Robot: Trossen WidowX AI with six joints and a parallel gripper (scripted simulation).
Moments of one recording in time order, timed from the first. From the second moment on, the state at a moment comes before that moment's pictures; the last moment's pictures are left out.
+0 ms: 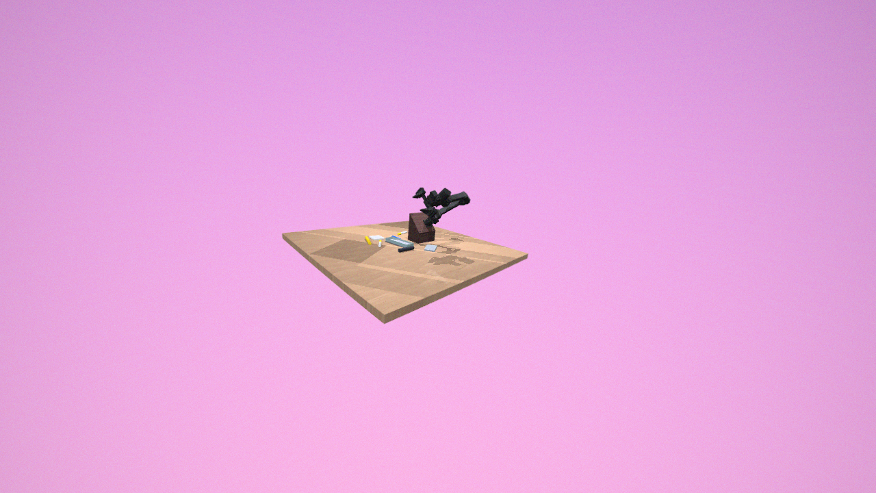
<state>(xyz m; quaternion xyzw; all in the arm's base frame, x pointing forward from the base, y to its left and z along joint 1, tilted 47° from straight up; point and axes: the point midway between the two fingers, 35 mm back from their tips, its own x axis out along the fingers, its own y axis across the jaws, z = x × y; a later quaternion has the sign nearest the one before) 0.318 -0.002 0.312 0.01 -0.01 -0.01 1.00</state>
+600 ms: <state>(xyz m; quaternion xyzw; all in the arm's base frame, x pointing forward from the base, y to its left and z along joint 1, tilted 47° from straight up) 0.329 0.029 0.094 0.06 0.41 0.18 0.89</state>
